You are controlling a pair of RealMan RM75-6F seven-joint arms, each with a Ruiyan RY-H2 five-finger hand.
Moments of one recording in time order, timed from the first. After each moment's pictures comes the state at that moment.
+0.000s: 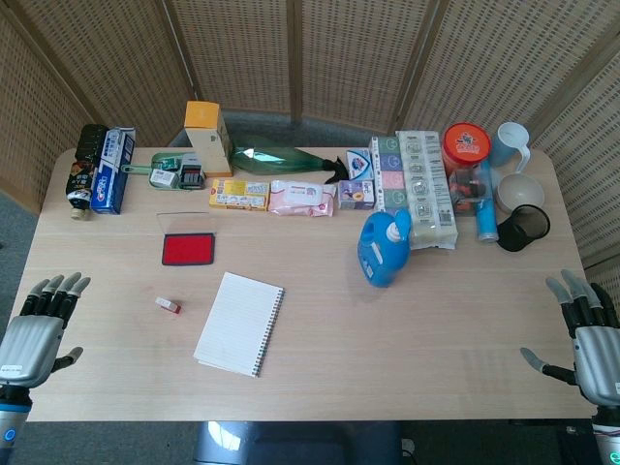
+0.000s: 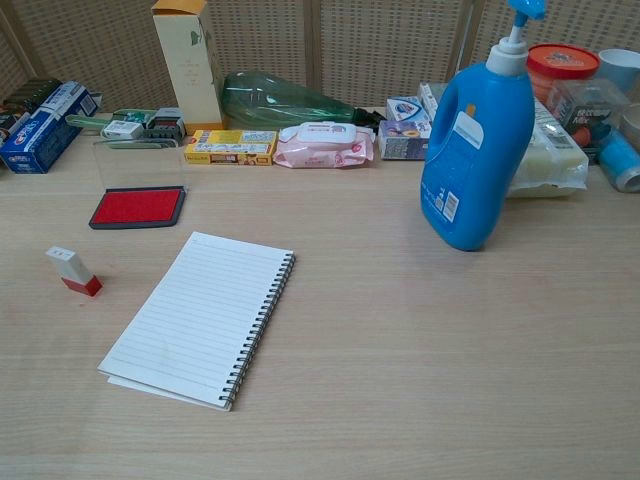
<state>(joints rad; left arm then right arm) -0.10 -1.09 0.00 -1.77 1.52 1.44 0.23 0.03 -1.01 0.07 -1.76 -1.56 1.57 0.00</state>
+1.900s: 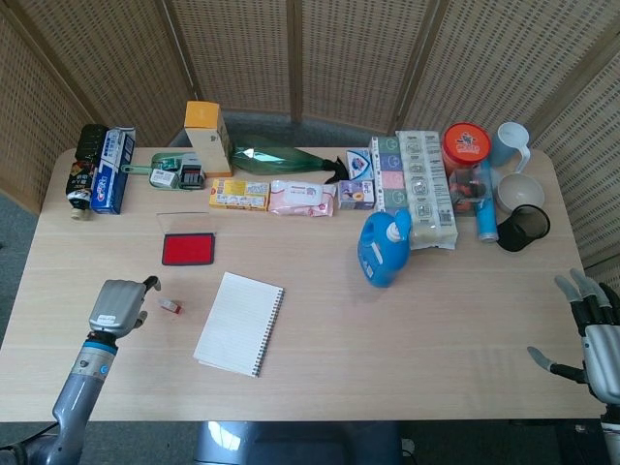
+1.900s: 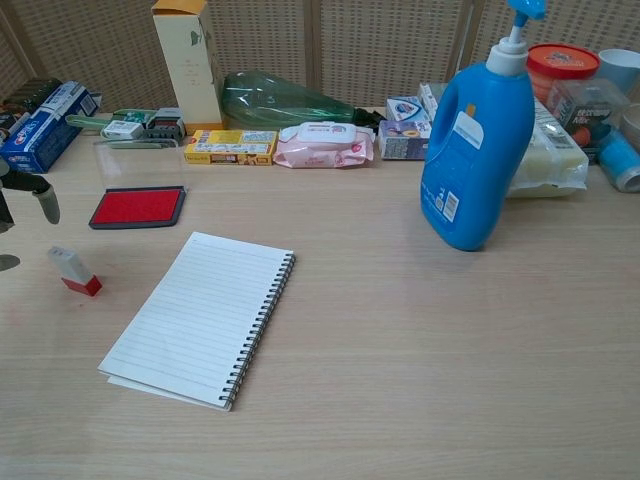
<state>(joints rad) -0.36 -1.46 -0.12 -1.50 1.25 1.14 0.44 0.03 -0.98 0.07 -1.75 -1.53 1.55 0.07</state>
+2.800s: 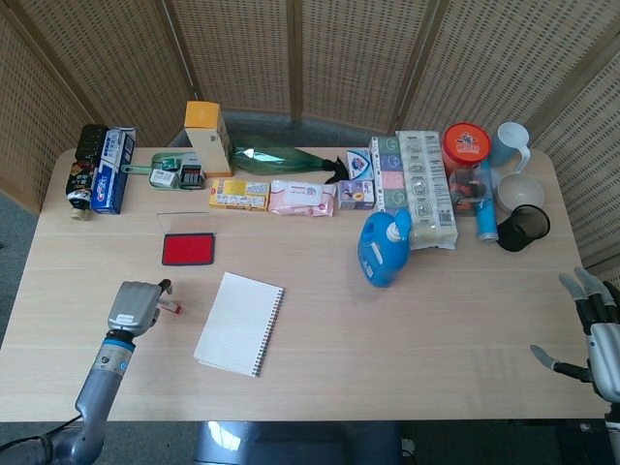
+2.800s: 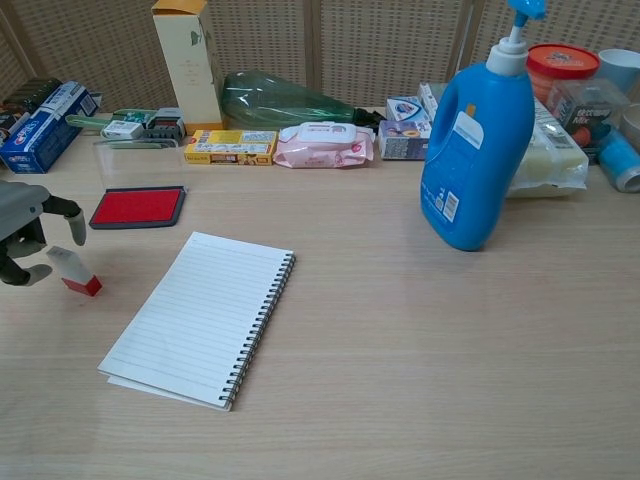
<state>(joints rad) -0.40 -1.57 -0.10 -1.39 1.19 1.13 0.50 0.03 -0.97 0.08 -1.74 -1.53 1.55 0.11</state>
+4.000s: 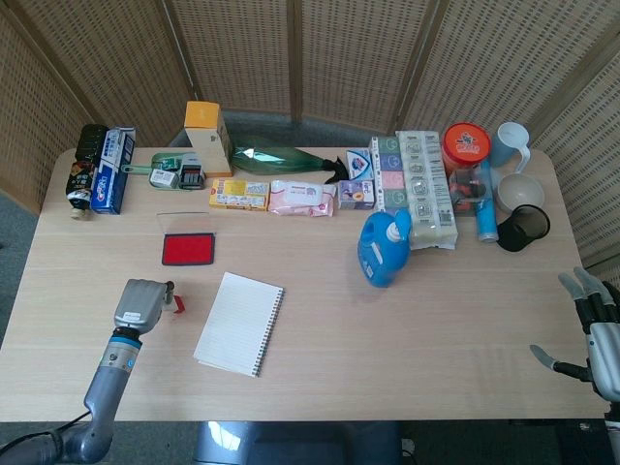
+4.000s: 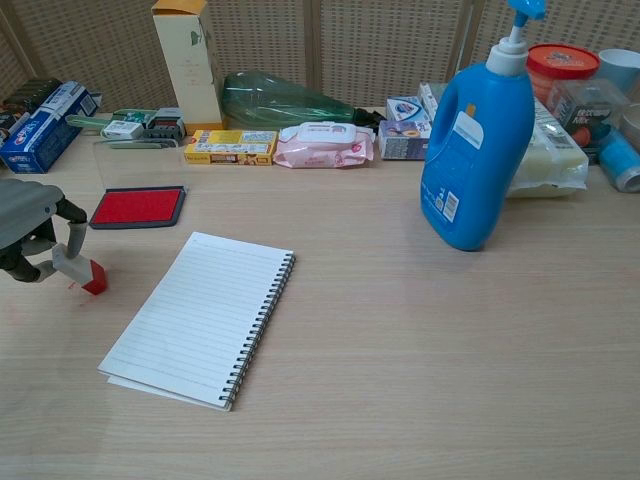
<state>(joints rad) -0.43 -1.61 -0.09 -1.36 1.16 1.14 0.56 0.03 -0.97 0.08 -1.75 -1.52 1.54 0.11</state>
